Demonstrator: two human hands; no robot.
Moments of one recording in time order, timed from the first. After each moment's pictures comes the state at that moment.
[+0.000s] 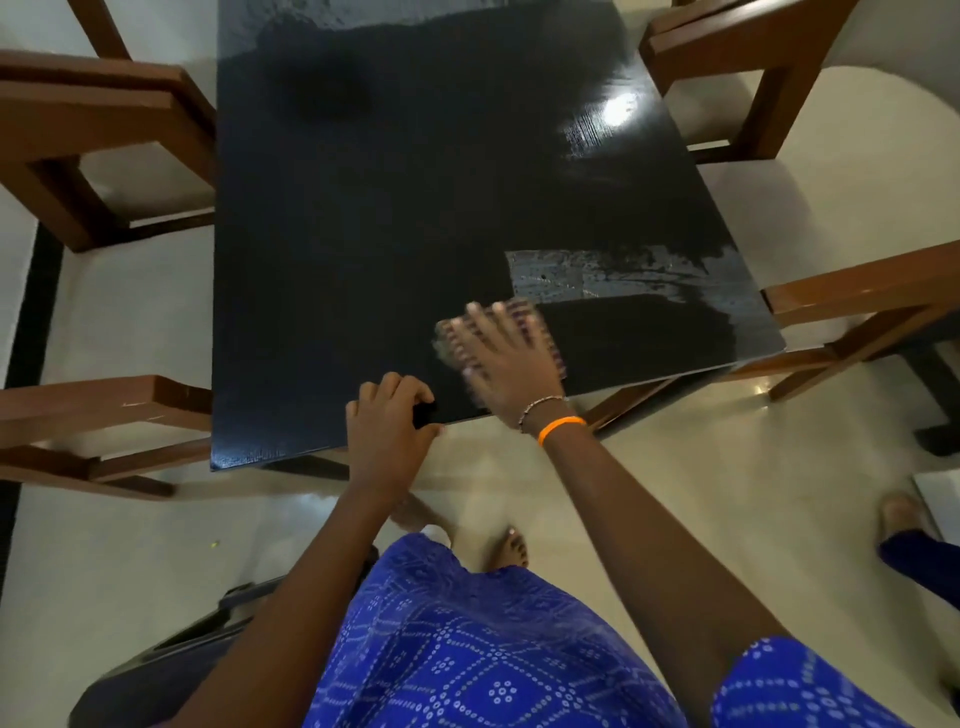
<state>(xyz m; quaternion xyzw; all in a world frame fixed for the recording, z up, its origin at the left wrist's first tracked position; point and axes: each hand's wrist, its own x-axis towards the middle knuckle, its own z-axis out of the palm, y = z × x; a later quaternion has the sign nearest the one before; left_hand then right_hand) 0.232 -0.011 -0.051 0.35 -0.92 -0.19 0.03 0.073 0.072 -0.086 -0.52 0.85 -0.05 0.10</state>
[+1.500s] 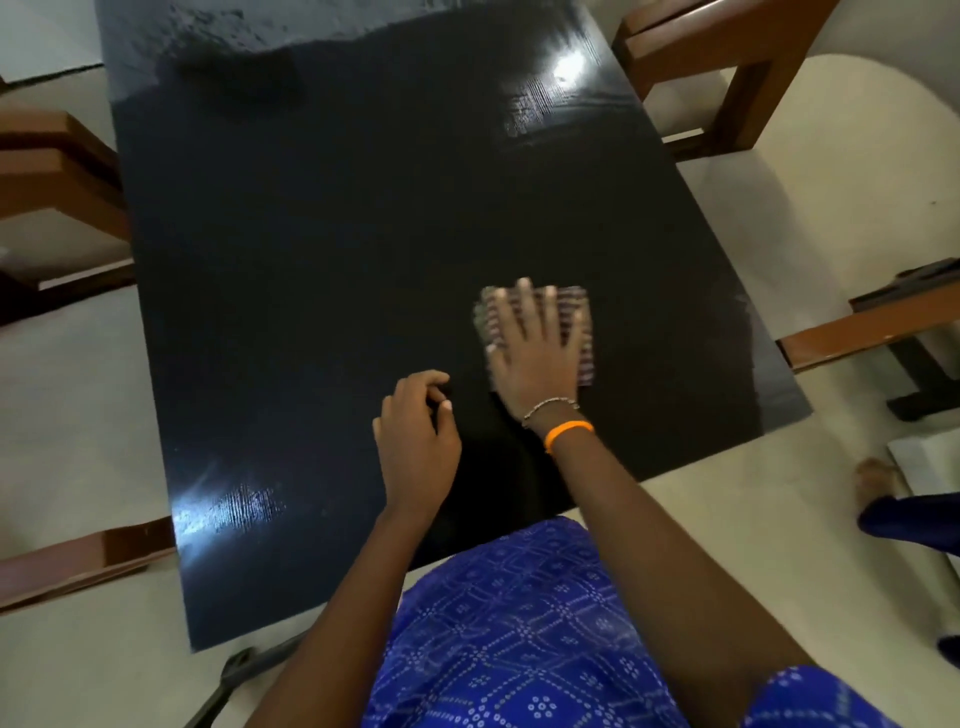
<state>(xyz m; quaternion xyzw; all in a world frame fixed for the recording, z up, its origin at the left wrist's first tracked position) 0.116 -0.072 -0.048 0.39 -0.83 -0.37 0.11 -0.019 -0.002 -0.085 -0.32 0.94 -0.07 0.09</state>
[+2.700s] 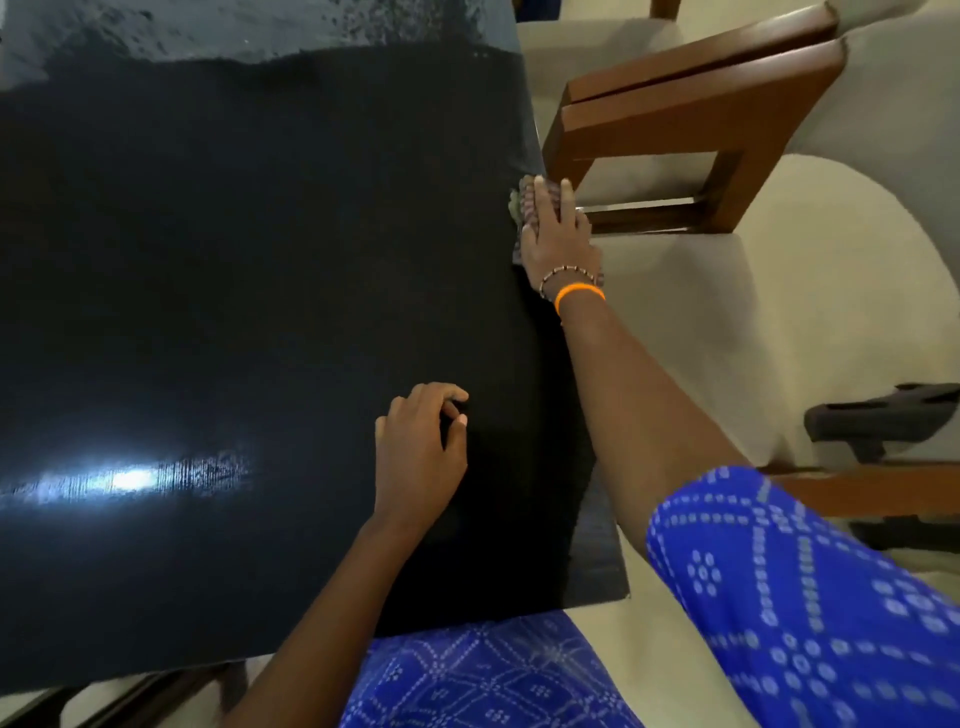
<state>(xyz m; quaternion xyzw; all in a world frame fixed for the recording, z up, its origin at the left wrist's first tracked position) -0.099 0.042 -0.041 0.41 -0.84 -0.34 0.06 -0.358 0.013 -0.080 -0.28 0.93 -0.15 0.15</state>
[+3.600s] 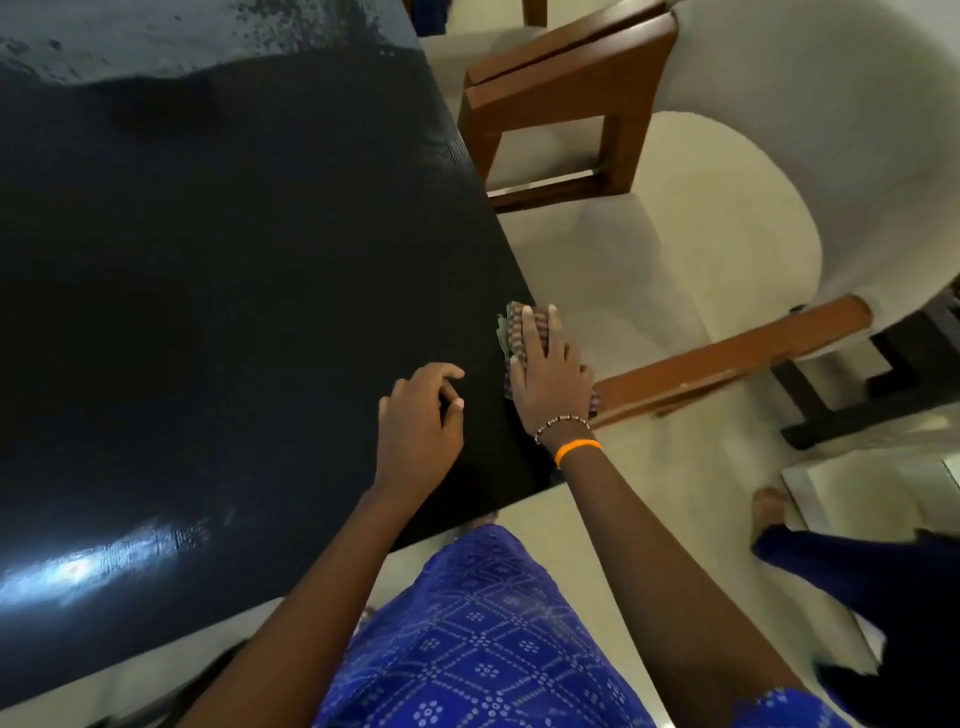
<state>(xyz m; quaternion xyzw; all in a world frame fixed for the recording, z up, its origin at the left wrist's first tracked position) -0.046 0.076 -0.039 0.27 -0.88 -0.38 0.06 -0.168 0.184 -0.082 -0.22 0.97 -0.09 0.09</state>
